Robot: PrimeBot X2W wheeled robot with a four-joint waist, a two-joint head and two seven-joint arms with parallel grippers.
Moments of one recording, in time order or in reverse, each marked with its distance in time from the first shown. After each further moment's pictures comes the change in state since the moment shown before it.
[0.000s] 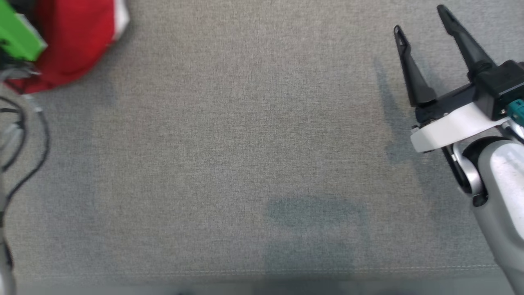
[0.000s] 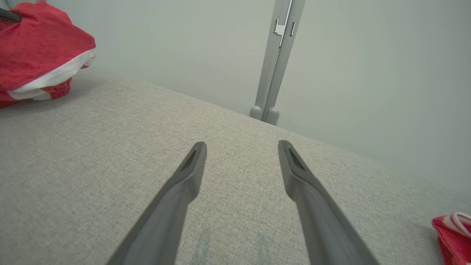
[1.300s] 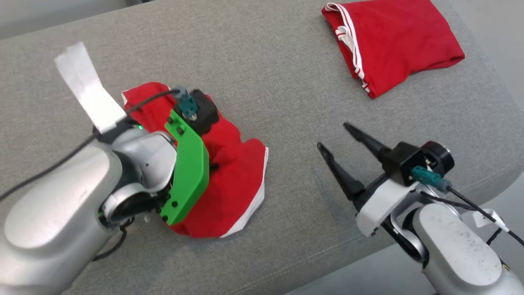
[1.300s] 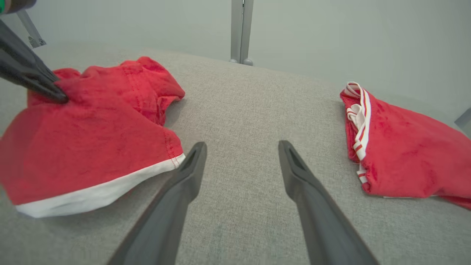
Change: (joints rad) left arm 0.131 0.137 -0.711 -0.438 -0.062 -0.009 0.438; right arm 0.147 0.101 0.199 0.221 0.098 0.122 -0.058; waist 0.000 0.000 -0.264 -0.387
